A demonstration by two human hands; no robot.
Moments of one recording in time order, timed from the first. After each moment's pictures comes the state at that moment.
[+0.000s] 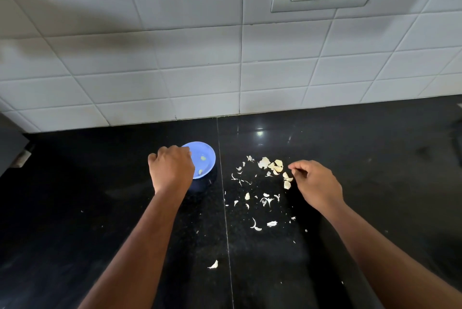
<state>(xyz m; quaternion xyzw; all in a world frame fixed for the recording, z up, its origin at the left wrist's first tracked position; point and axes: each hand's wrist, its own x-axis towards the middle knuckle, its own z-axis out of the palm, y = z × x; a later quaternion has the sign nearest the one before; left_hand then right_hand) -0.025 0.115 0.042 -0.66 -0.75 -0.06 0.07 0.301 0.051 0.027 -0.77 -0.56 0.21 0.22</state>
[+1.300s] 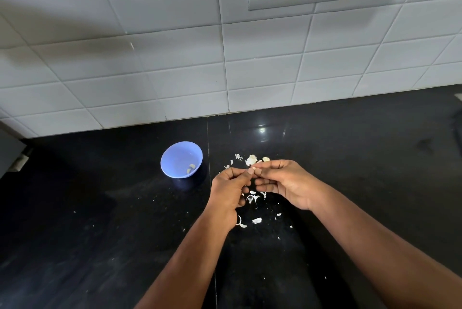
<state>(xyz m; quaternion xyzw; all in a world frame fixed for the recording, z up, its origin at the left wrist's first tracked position) 0.120 0.044 0.046 -0.30 -0.60 -0.38 -0.63 0.290 0.057 0.052 -0.50 -0.32 0.72 0.37</state>
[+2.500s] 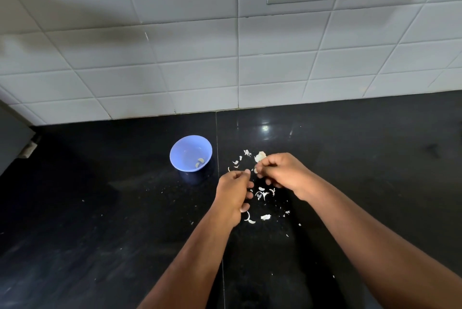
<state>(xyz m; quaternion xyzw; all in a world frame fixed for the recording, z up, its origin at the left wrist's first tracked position) 0.108 0.045 0.039 -0.29 -0.64 -0.33 -0.63 0.264 0.076 0.050 -0.64 -0.52 0.52 0.24</state>
